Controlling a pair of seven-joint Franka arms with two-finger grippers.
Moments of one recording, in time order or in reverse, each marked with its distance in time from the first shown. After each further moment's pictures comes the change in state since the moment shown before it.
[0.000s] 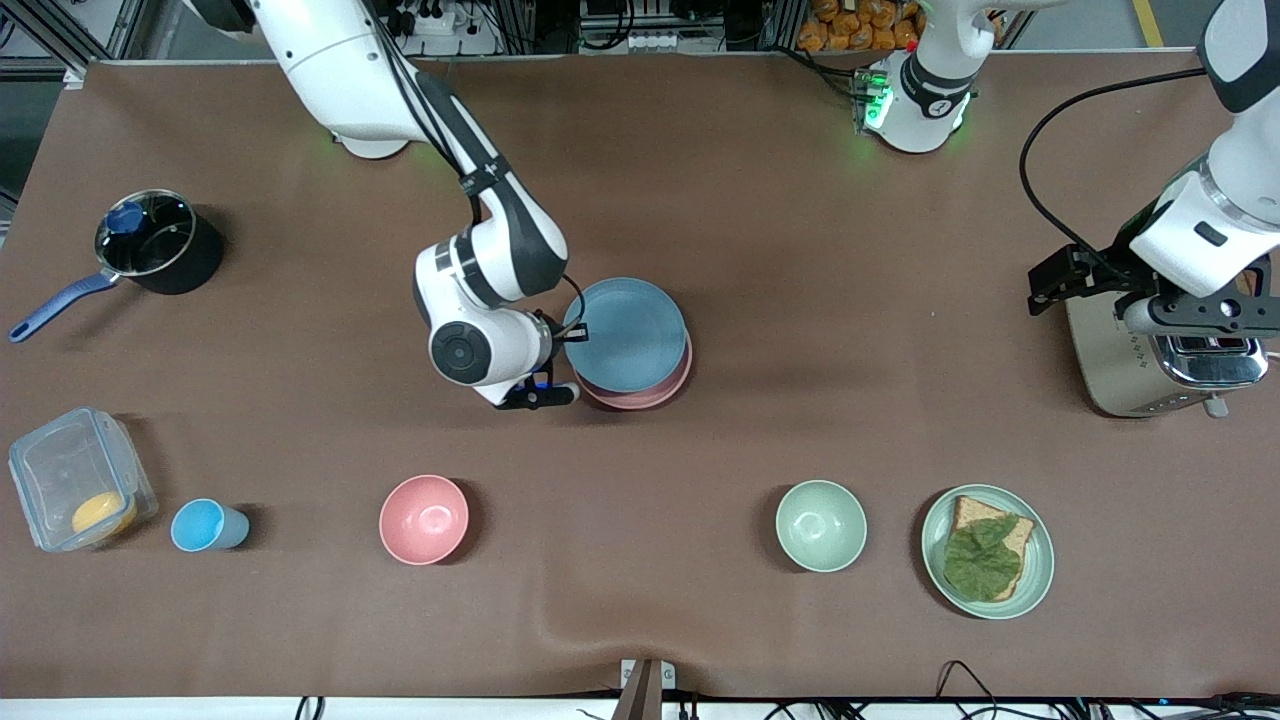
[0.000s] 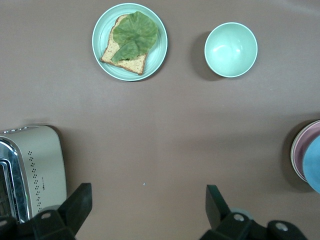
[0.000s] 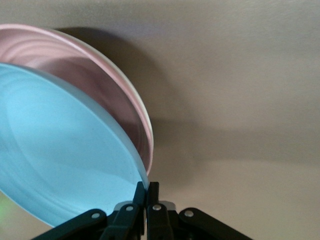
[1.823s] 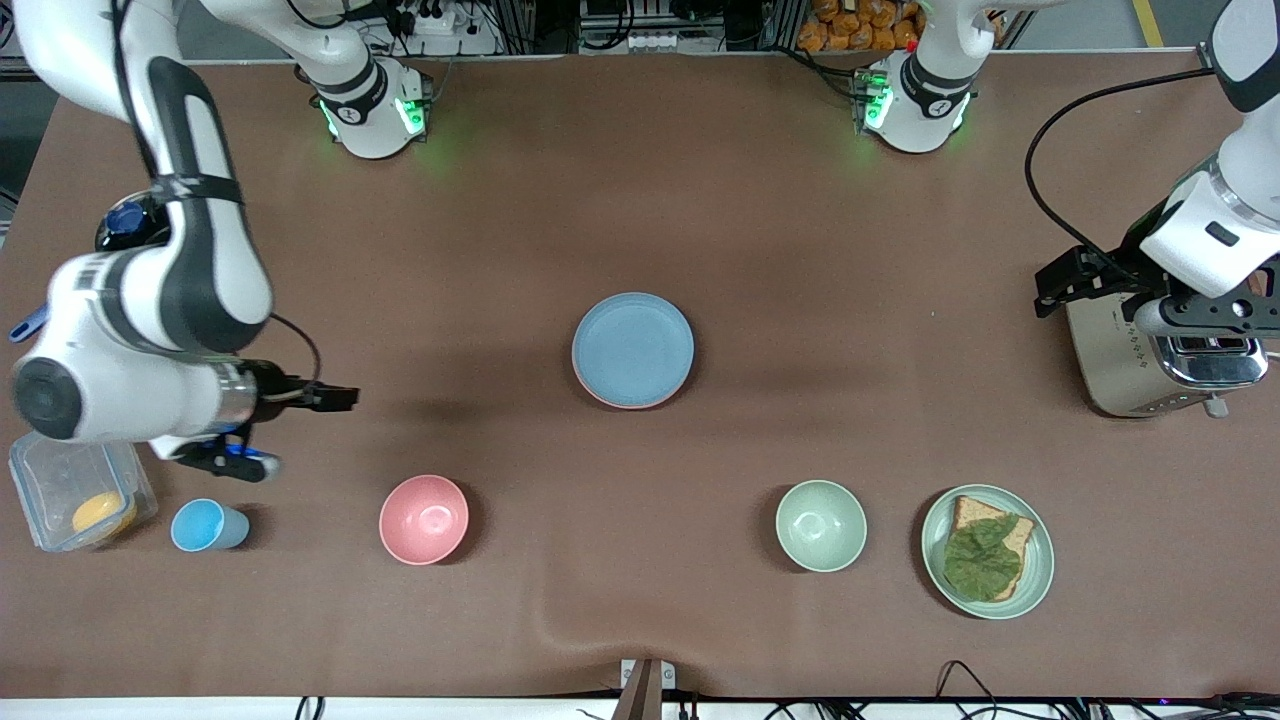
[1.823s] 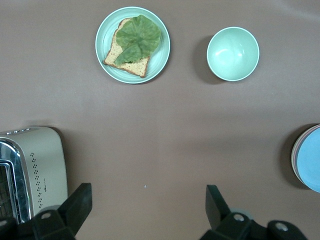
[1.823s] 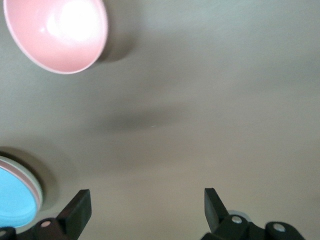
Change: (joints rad) left arm 0.007 0.003 0.004 0.006 0.000 0.008 0.000; right arm -0.485 -0.178 -0.059 0.139 -0.242 -0.297 -0.082
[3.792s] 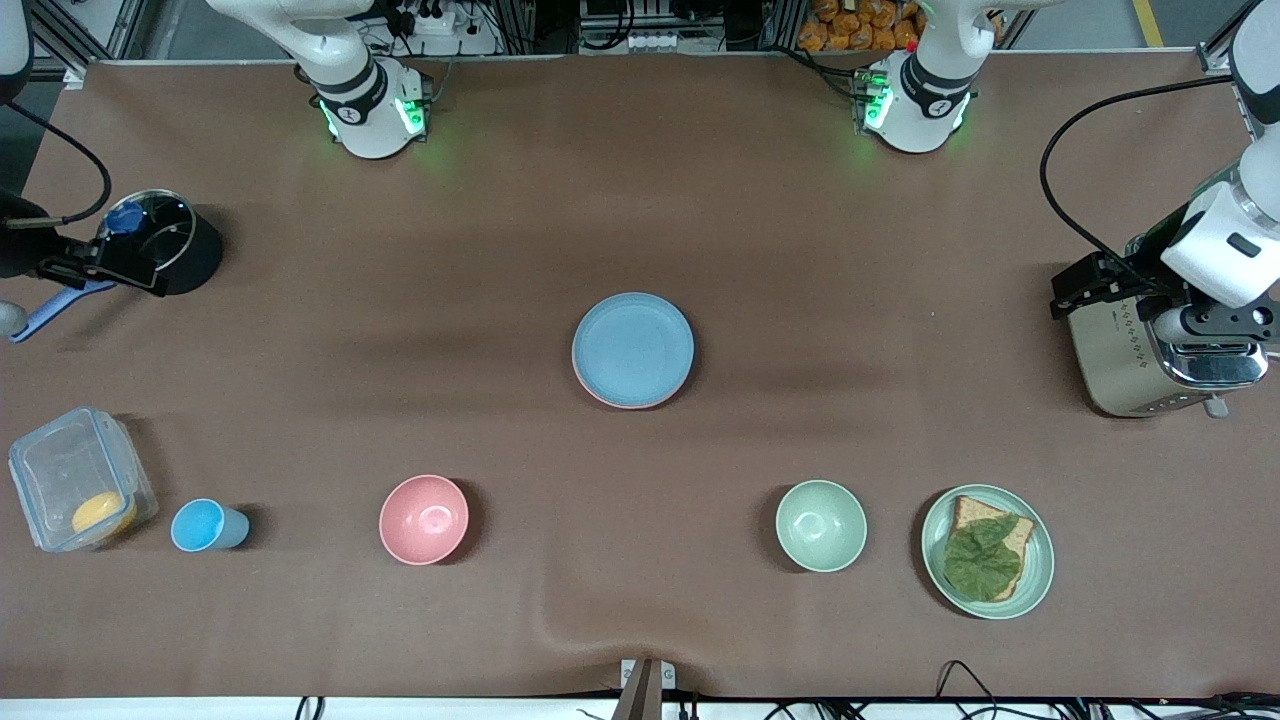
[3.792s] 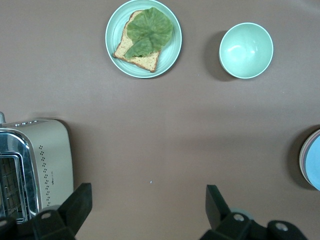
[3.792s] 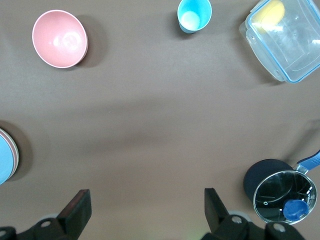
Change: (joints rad) left arm 0.028 0.014 0.005 0.014 0.006 -0.027 0.001; right arm -0.122 -0.399 0.045 -0.068 -0.181 -0.136 -0.129
